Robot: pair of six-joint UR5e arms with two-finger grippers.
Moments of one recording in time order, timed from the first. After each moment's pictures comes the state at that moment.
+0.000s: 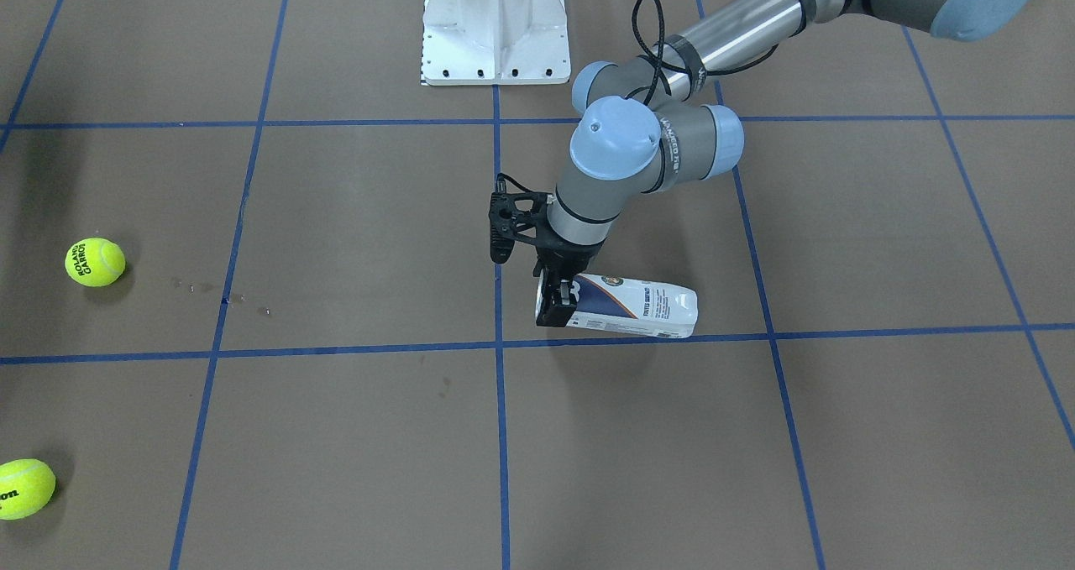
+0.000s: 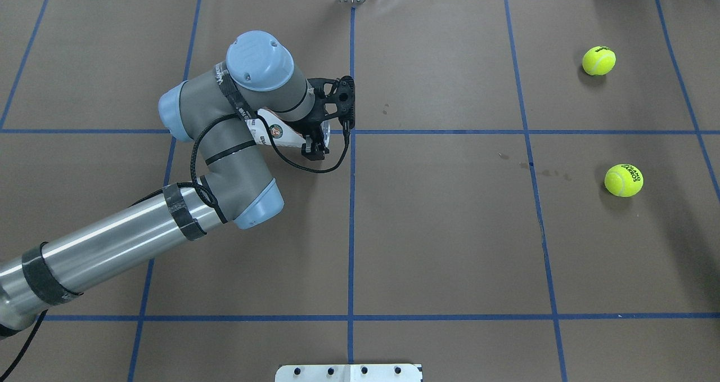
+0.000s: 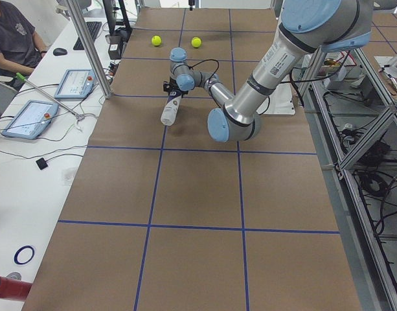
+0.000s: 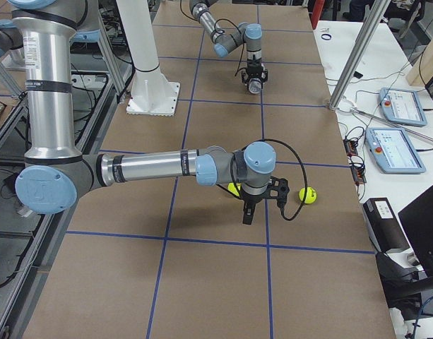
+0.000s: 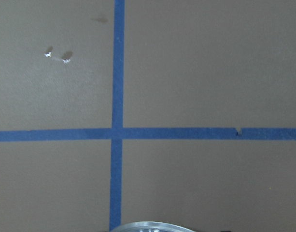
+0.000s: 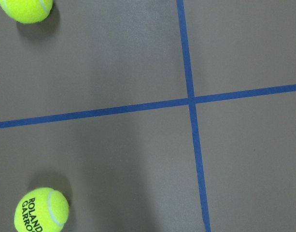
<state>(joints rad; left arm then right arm) -0.65 -2.40 -1.34 -1.97 -1.95 0.37 1.47 -1.58 1.70 -1.57 2.37 0.29</state>
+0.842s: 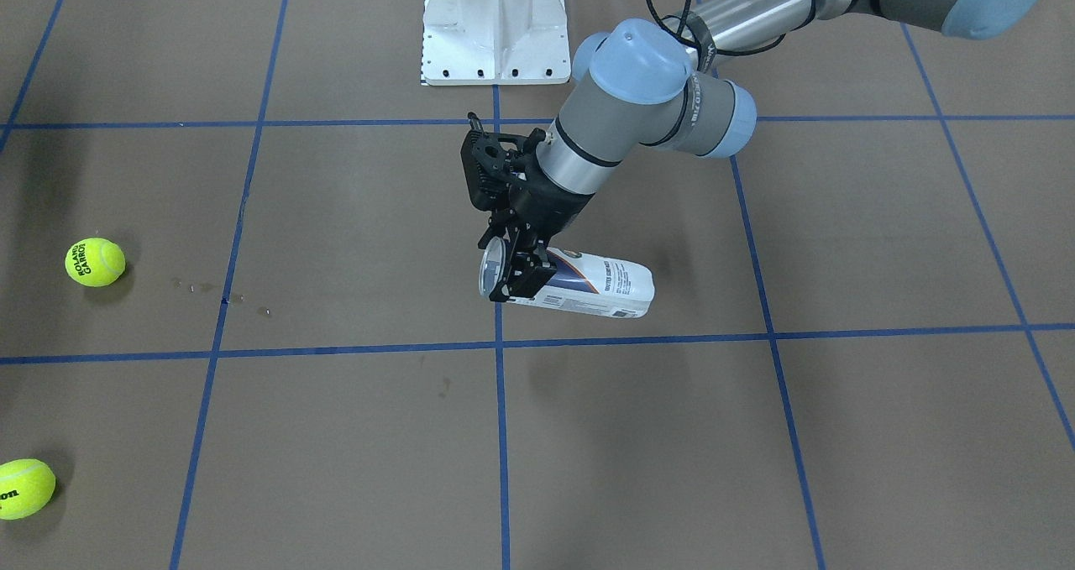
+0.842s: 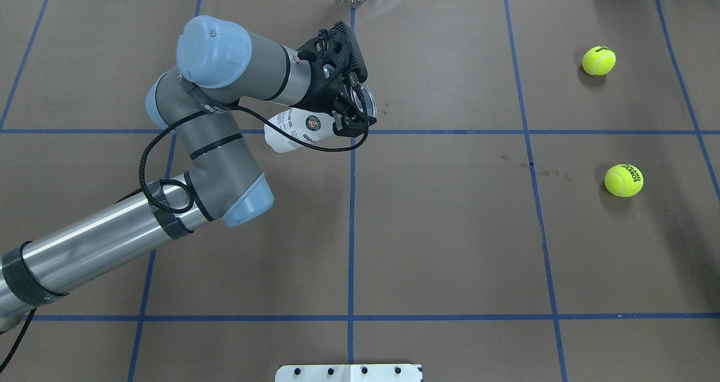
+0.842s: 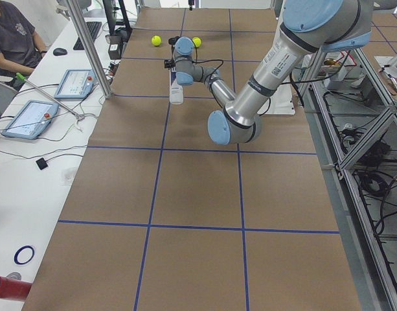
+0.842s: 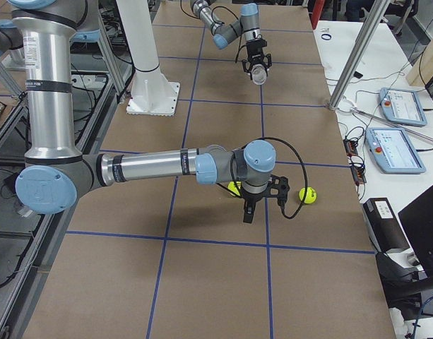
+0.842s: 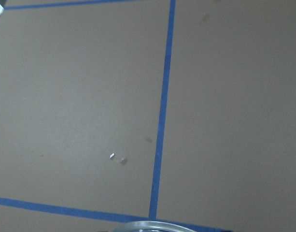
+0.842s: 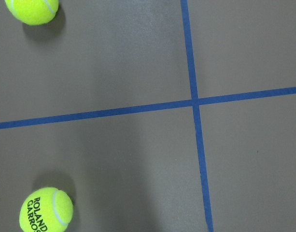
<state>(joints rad) -0.67 -2.35 -1.41 -2.48 -1.96 -0.16 1.47 -1.58 1.71 -1.56 2.37 0.29</state>
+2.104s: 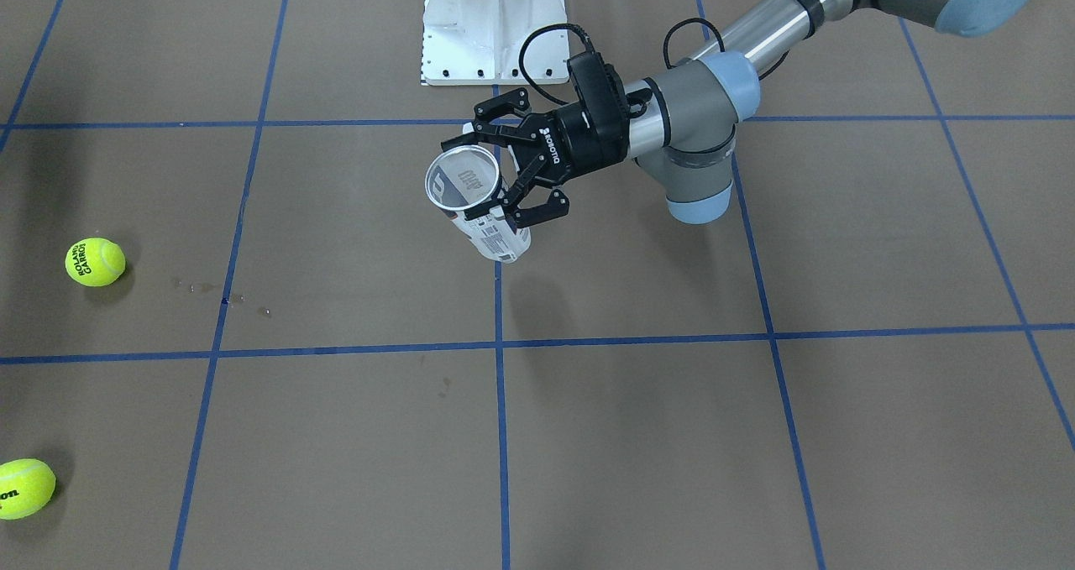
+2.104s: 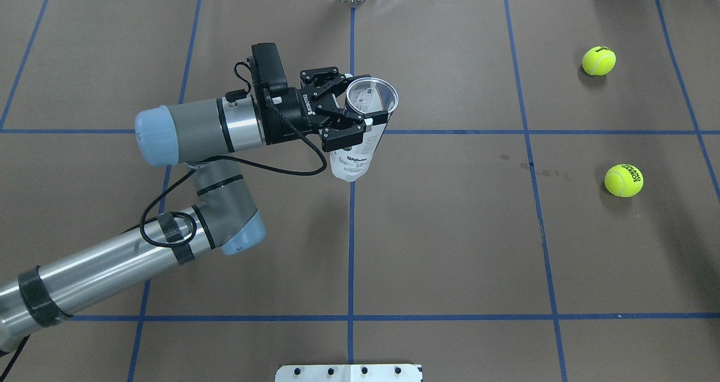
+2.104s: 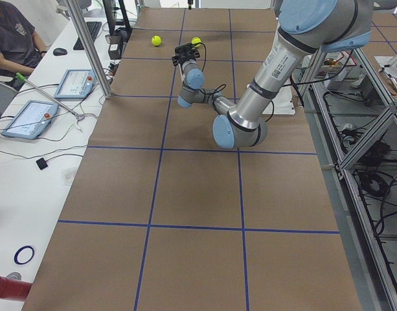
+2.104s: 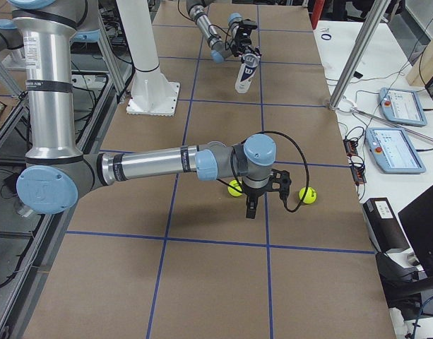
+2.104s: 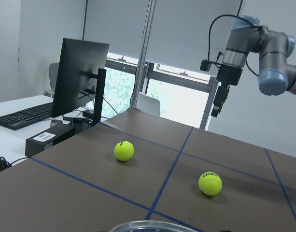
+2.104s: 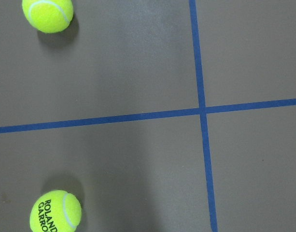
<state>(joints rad) -0.58 -2.32 -1.22 -3.43 -1.71 -0.58 1.47 -1.57 1.74 -1.56 2.37 0.29</state>
